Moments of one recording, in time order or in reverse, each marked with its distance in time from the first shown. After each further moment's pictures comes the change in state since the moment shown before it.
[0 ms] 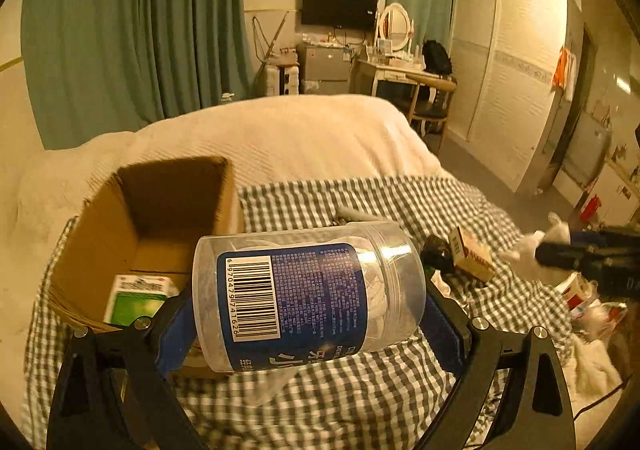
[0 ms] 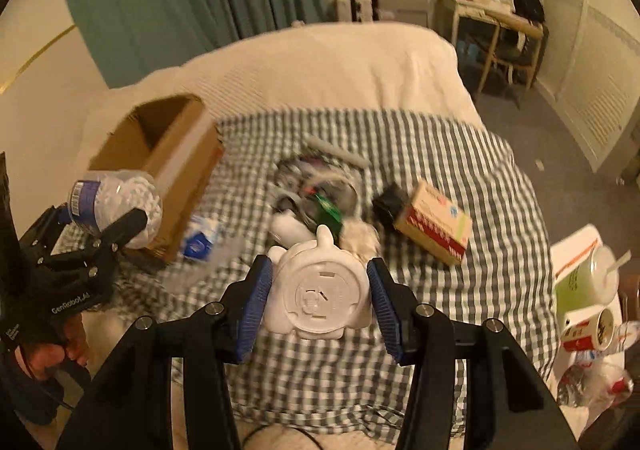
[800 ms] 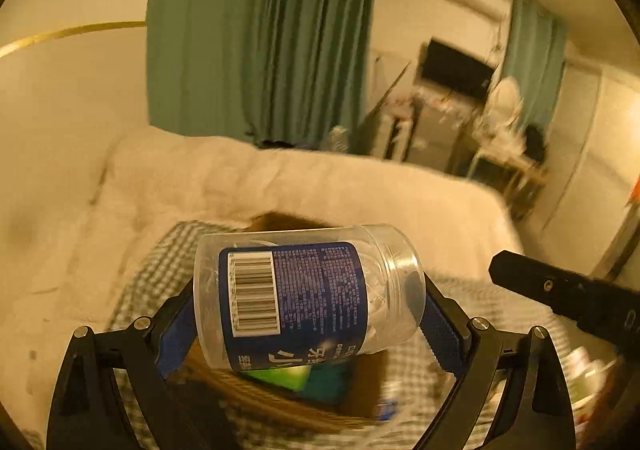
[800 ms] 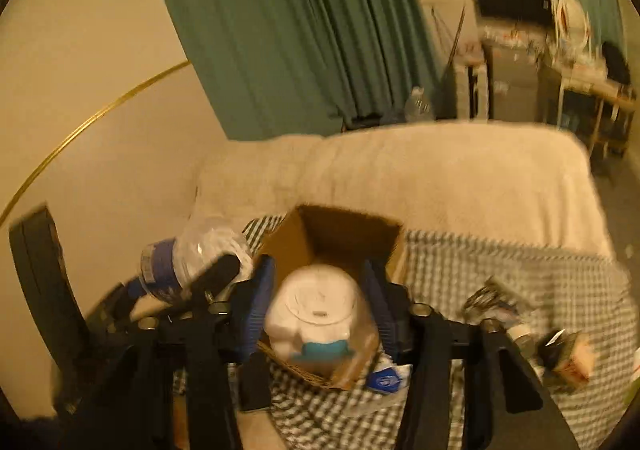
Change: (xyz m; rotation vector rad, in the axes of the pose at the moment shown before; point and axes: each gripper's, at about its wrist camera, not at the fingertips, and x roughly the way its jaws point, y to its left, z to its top) left arm -0.034 0.155 0.050 -0.304 -0.108 0.306; right arm -0.003 0.216 0.131 -0.096 -0.174 0.365
